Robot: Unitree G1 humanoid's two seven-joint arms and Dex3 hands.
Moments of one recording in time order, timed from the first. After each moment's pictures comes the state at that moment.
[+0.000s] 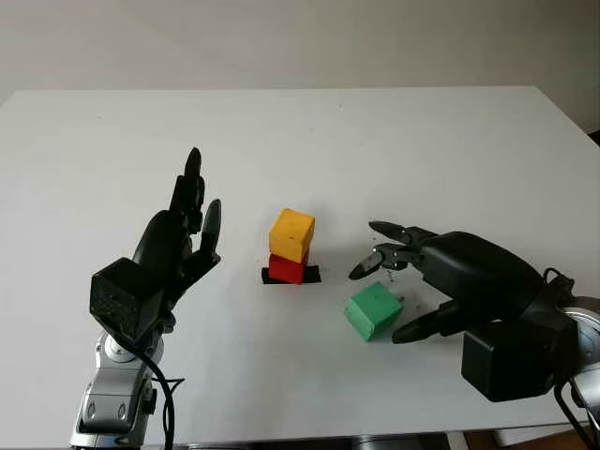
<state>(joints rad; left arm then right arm) -0.06 0.19 0.06 -0.15 0.00 0.05 -0.14 -0.03 -0.73 0.05 -0.29 -0.42 -0.17 0.53</state>
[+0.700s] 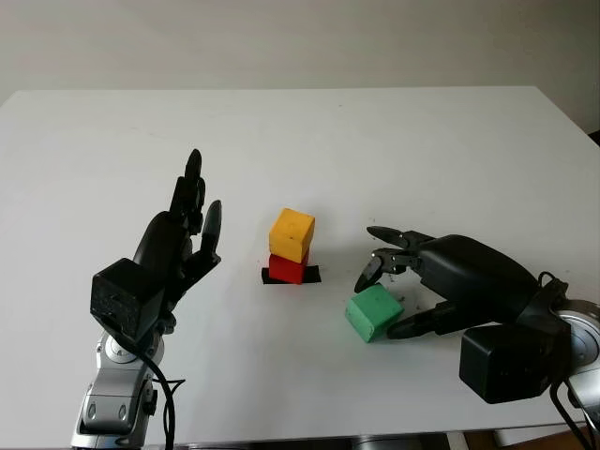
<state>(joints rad) -0.06 0.19 0.06 -0.15 0.00 0.05 -0.14 -0.03 -0.73 0.07 -0.25 -0.43 -0.23 0.49</state>
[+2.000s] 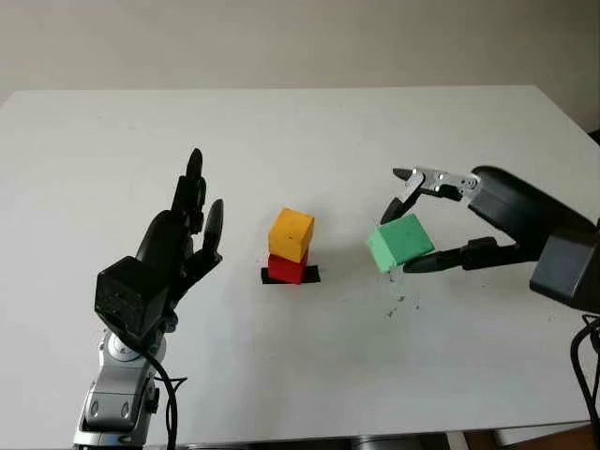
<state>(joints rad) -0.08 0.19 0.05 -0.14 0.01 0.05 -0.13 -0.31 -0.76 -0.09 -0.16 -0.07 -0.02 0.64</state>
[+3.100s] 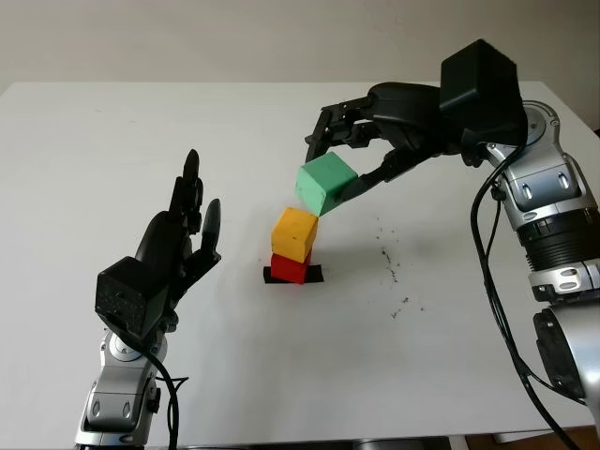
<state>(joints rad) -0.07 0.18 0.06 -0.14 0.02 0.04 -0.10 -1.01 -0.51 0.20 0.60 -0.08 0.01 0.92</state>
